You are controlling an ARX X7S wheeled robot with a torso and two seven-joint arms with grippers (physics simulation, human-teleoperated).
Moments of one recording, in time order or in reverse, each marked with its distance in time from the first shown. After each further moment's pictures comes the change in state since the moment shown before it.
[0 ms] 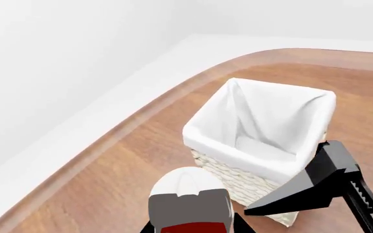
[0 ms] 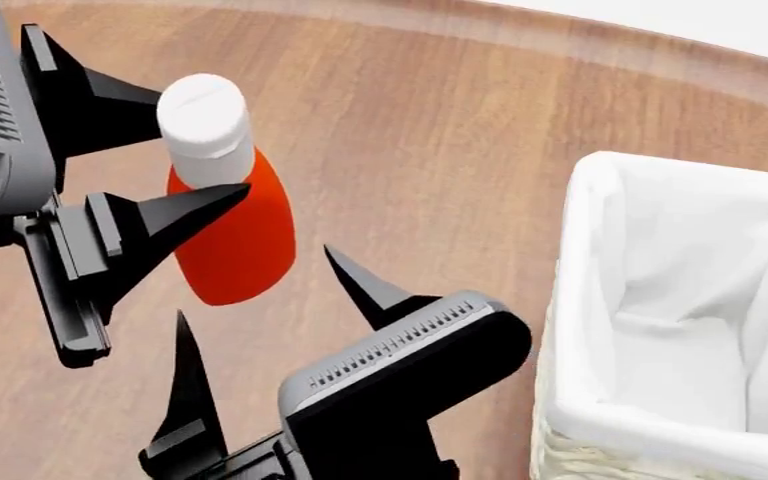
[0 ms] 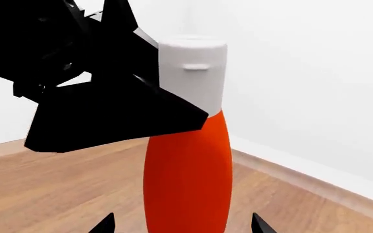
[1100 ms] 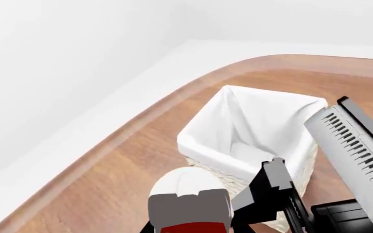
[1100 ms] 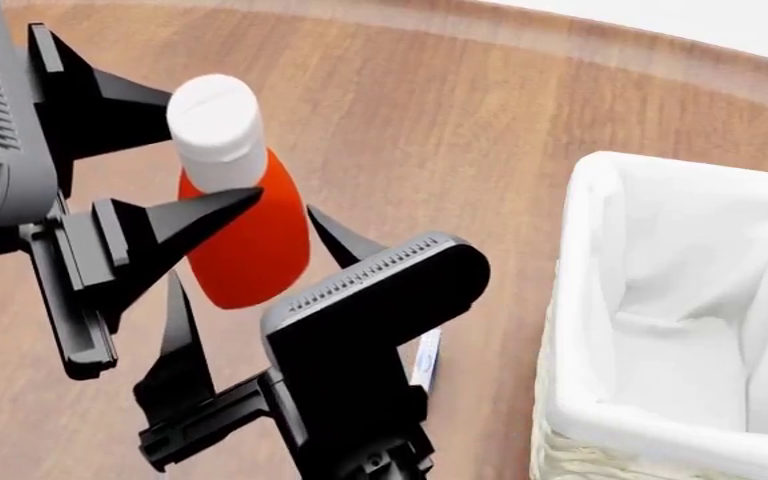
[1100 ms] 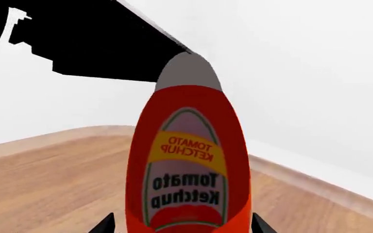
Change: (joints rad) left arm -0.005 0.010 -0.013 0.027 -0.042 -0.012 -0.034; right arm 0.094 -0.072 -0.031 0.193 -0.027 -0.059 -0.066
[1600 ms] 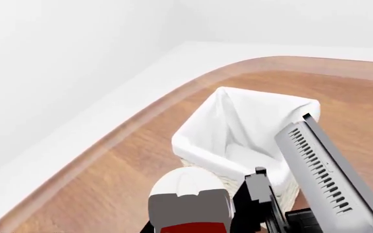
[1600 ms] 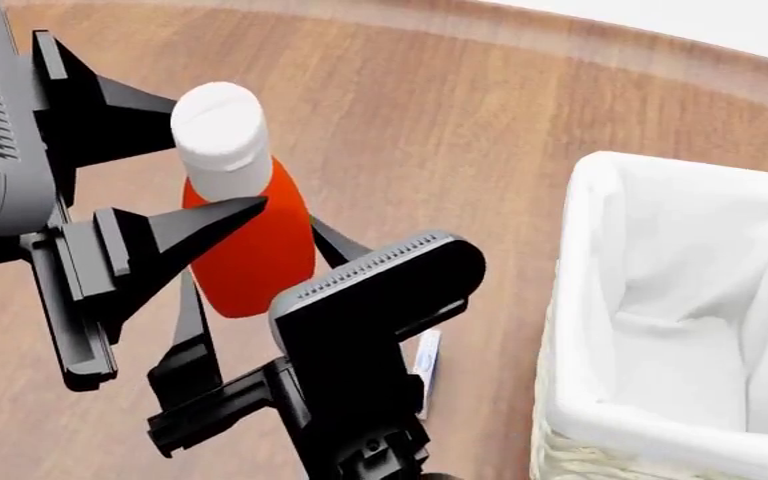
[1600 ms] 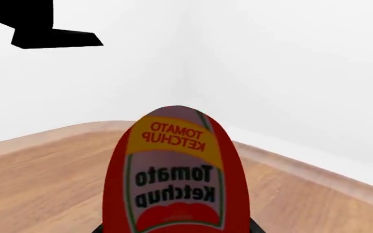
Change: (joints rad) left arm 0.000 -0.002 -0.003 0.010 -0.030 -0.004 -0.012; right arm 0.001 -0.022 -0.008 0.088 -0.002 -0.047 -0.012
